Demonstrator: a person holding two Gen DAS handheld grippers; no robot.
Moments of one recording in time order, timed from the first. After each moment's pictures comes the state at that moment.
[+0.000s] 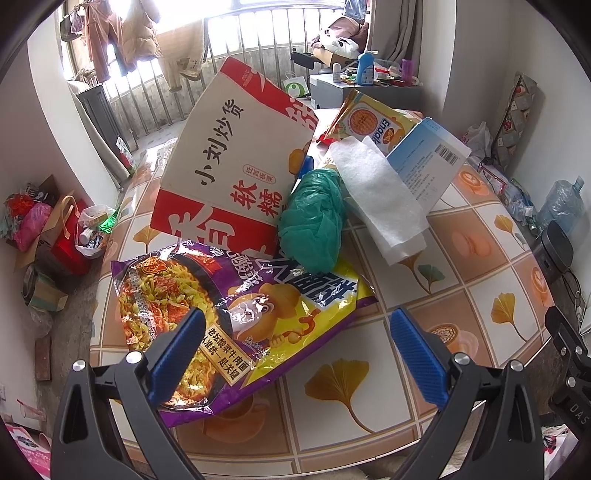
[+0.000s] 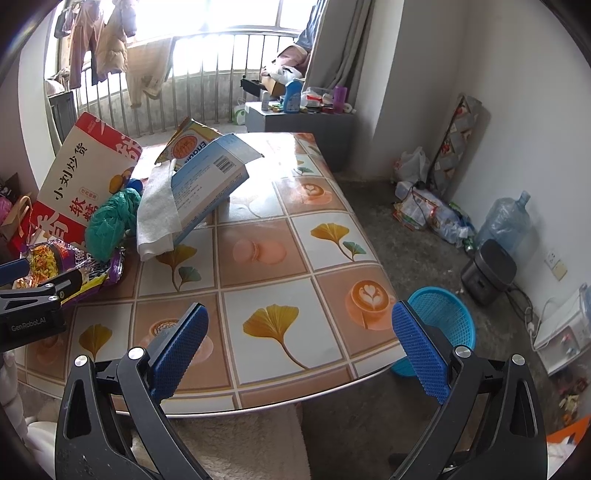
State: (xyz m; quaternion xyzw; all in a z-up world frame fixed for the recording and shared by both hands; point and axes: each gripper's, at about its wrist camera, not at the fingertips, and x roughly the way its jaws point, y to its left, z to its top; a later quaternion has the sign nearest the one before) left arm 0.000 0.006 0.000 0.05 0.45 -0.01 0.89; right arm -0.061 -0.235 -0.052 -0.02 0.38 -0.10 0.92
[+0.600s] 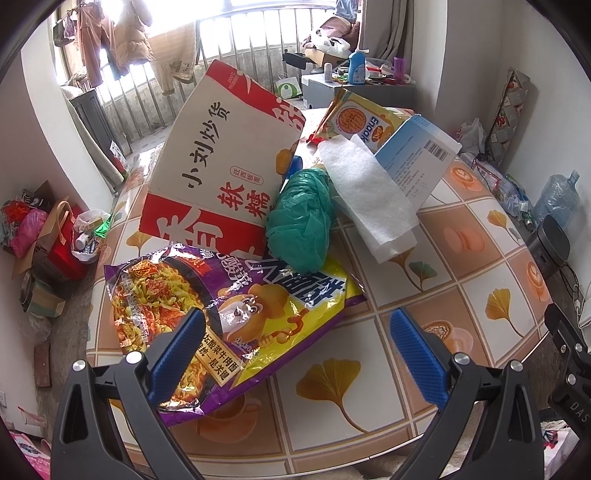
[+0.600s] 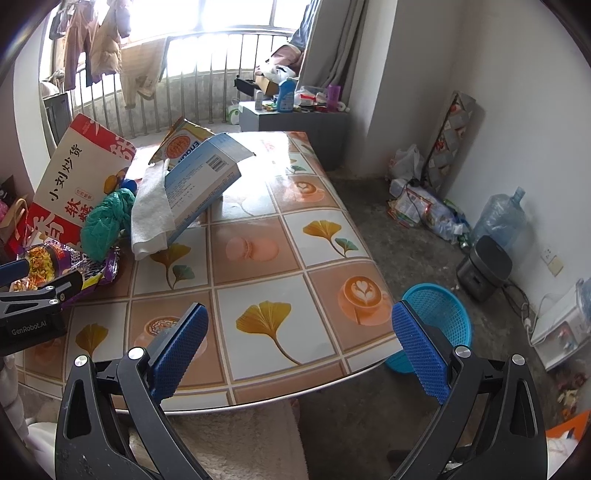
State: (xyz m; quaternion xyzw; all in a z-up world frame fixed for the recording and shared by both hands) left arm -0.002 -0.001 0.000 0.05 0.45 -0.02 0.89; right arm -0.065 -0.240 -0.052 -0.02 0.38 -0.11 0.92
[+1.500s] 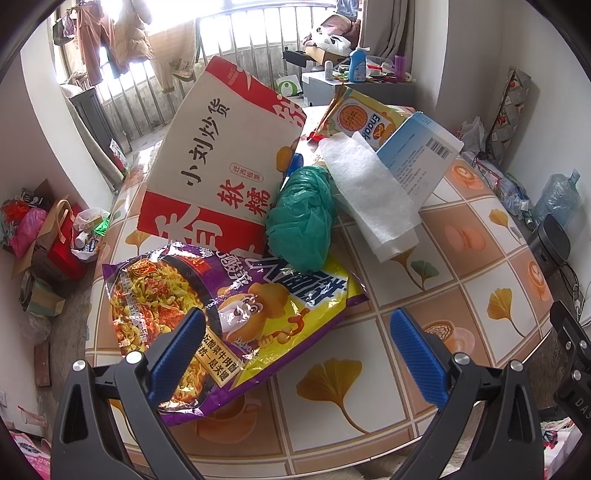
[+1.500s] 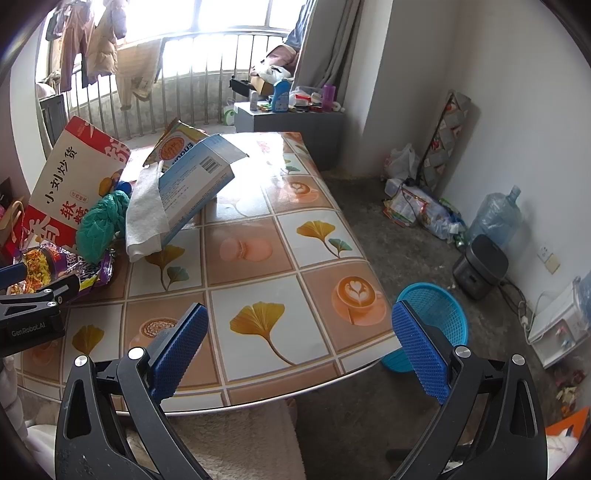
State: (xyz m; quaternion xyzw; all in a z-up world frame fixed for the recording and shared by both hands) left arm -0.001 -0.001 -0.002 0.05 0.45 -0.02 0.89; right arm -0.065 -0.243 -0.051 -0.02 0.38 -0.12 0.92
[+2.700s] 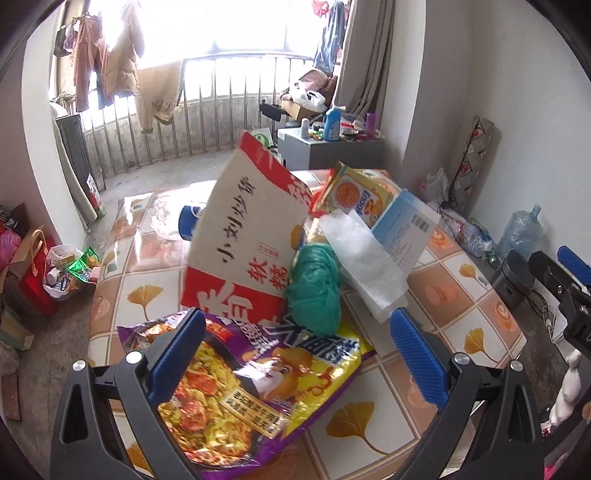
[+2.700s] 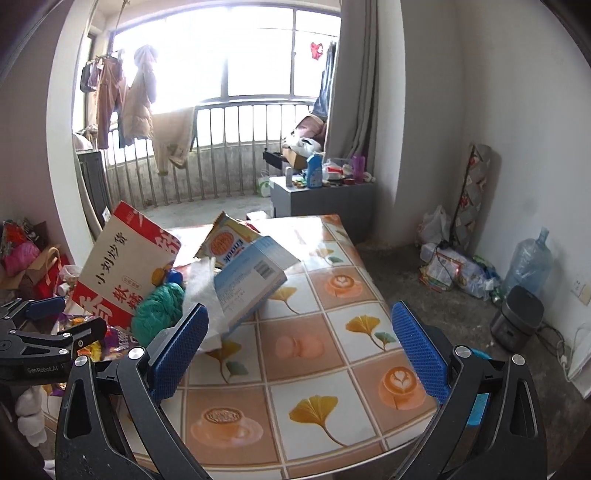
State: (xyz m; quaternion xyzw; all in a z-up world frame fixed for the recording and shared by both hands) left arm 0.001 0.062 0.040 0.00 0.34 -0.10 0.93; right arm -0.045 -0.213 -0.001 0.02 0.24 -0.02 0.97
